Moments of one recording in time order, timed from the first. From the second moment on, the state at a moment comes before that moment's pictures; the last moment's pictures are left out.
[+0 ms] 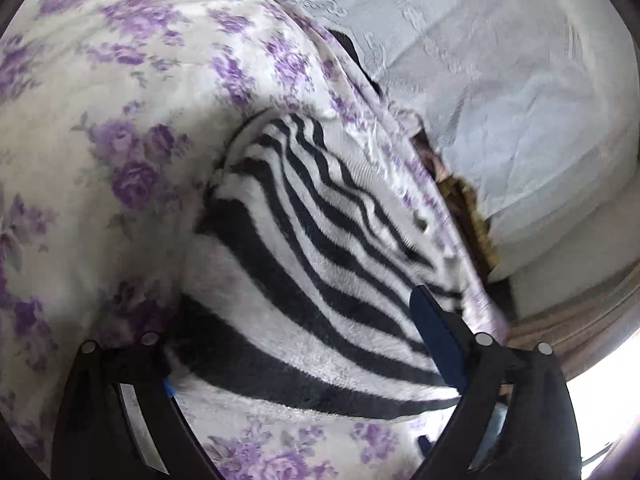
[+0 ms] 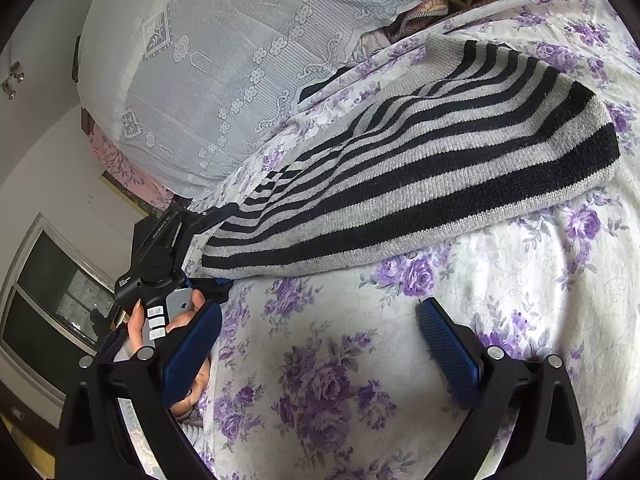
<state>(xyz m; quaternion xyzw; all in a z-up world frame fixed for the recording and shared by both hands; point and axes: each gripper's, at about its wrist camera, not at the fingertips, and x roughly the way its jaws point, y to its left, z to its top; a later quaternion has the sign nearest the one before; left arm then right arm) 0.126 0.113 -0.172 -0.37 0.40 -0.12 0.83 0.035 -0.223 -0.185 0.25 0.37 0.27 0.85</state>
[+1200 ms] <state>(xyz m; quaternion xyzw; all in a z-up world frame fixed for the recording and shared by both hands) 0.124 0.096 -0.170 -0.31 0.38 -0.12 0.86 0.035 -0.223 -0.184 0.25 0.37 0.27 0.85</state>
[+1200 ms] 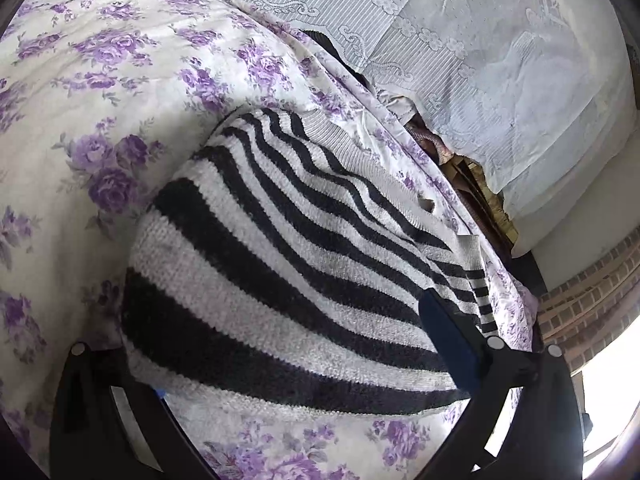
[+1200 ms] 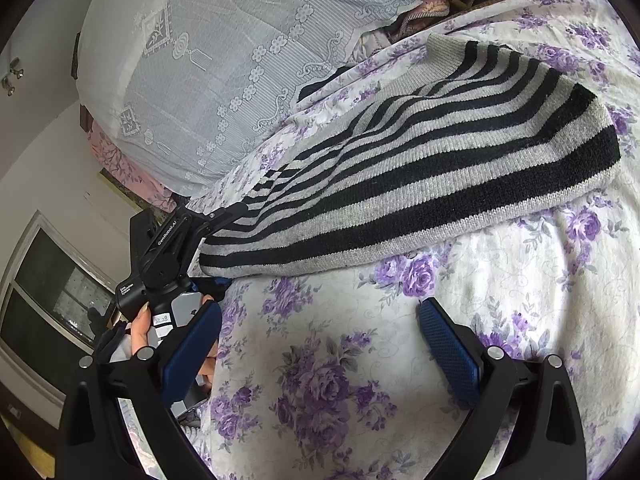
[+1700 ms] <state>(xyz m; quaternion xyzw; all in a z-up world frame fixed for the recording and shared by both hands) 0.126 0.096 -0.171 -0.31 0.39 -0.12 0.86 0.033 -0.228 -0.184 0.27 0.36 0.27 0.85</state>
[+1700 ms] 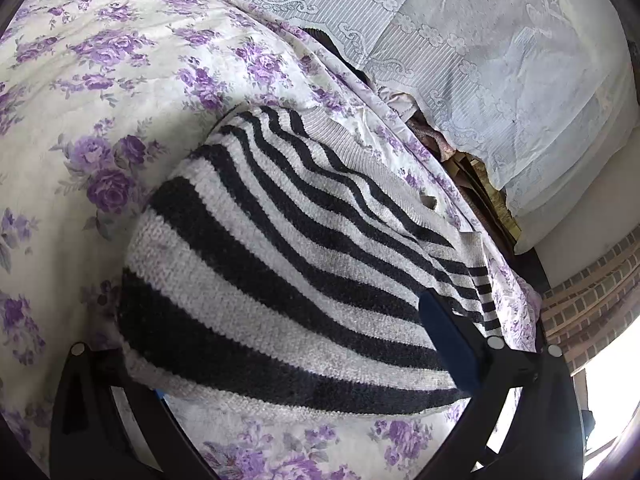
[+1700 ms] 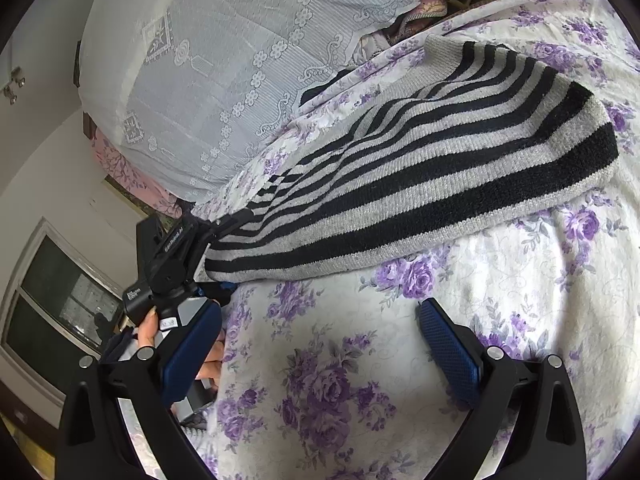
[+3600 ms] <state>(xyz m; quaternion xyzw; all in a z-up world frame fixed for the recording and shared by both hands) 0.112 0.096 -0.147 -0.26 0.38 -0.09 0.88 0.130 -0.225 -0.156 0.18 0.34 0.13 0.91</state>
